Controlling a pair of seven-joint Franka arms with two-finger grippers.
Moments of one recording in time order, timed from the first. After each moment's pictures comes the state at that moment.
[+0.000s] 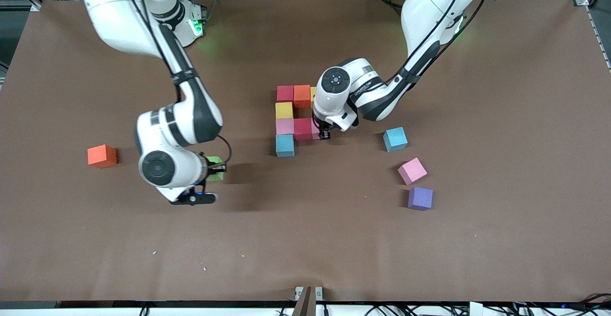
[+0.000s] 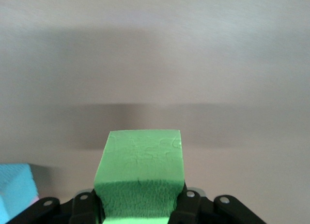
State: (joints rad) left arm -0.34 0.68 -0.51 -1.84 0.35 2.46 -2.69; right arm 0.44 0.73 -0.10 -1.33 0.12 1.82 0.29
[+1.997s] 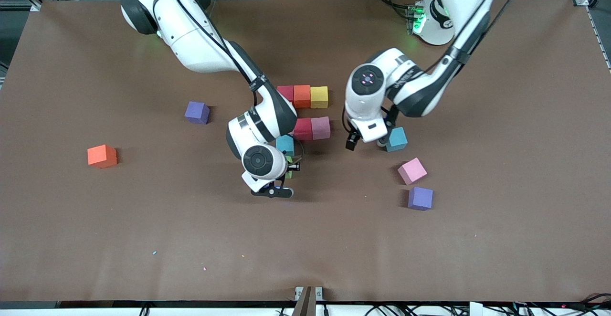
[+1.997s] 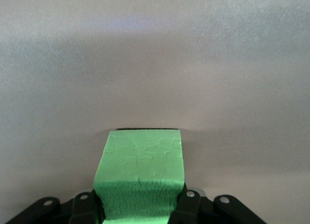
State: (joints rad) left arm -0.07 0.49 -0.62 -1.86 0.35 2.14 -1.91; right arm 0.63 1.01 -0.07 -1.06 0.24 1.90 0.56
